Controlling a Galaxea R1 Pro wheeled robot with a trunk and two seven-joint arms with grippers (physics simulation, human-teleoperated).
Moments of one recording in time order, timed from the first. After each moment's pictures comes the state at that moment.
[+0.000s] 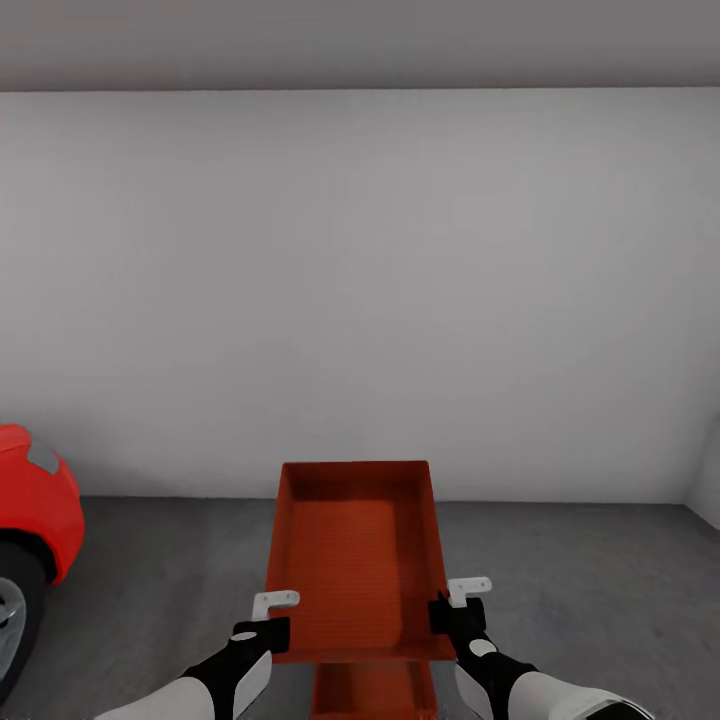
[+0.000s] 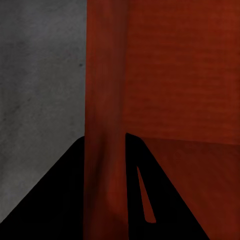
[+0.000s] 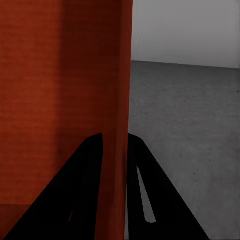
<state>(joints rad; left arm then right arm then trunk) -0.62 -0.11 -0.18 -0.13 0.24 0.00 0.21 -0.67 0.11 0.30 0.01 -0.19 -0.36 -0.15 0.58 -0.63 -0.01</state>
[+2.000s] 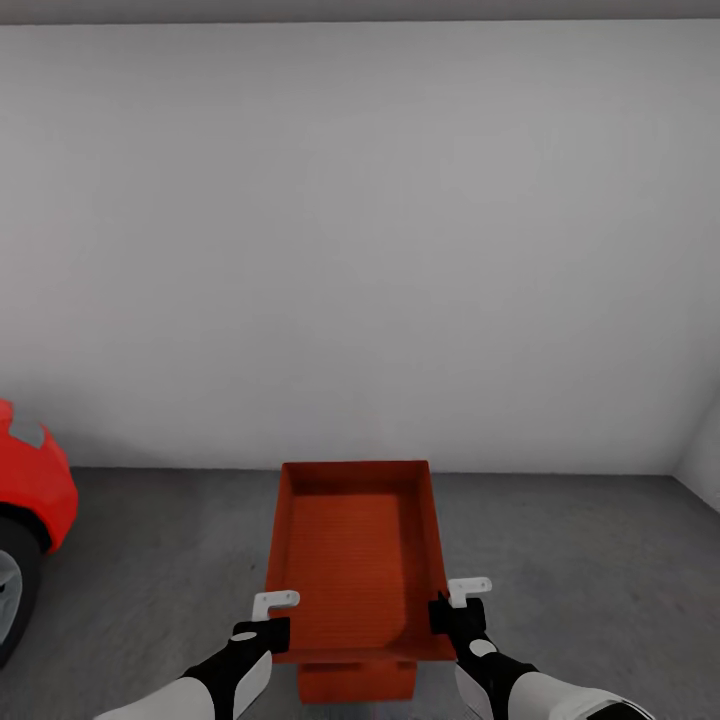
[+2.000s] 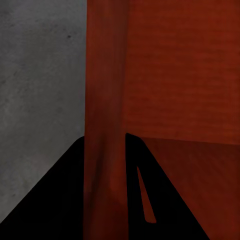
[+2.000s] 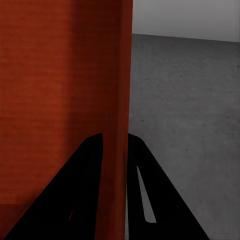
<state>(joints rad) -0.62 -0.11 -0.18 -0.13 0.24 0.00 0.21 -0.67 0.11 0.30 0.01 -0.19 -0.36 -0.15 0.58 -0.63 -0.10</state>
